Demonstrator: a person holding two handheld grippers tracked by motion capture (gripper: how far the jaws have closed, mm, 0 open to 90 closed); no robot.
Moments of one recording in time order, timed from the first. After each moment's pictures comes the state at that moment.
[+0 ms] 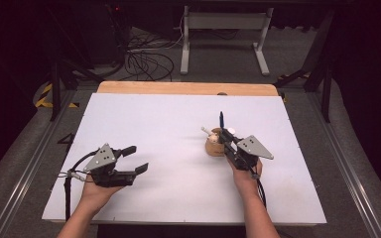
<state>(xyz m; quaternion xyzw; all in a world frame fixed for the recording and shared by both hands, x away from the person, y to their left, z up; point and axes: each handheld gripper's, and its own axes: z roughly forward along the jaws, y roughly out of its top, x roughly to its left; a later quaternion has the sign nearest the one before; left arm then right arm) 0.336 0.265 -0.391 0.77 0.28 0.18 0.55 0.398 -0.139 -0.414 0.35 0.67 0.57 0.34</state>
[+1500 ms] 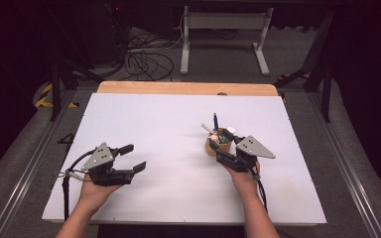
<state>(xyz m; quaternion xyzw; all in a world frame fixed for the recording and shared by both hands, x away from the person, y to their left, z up) 0.337 0.270 -0.390 0.76 0.29 0.19 0.54 0.389 -0.133 -0.402 0.32 0.67 0.61 0.28</state>
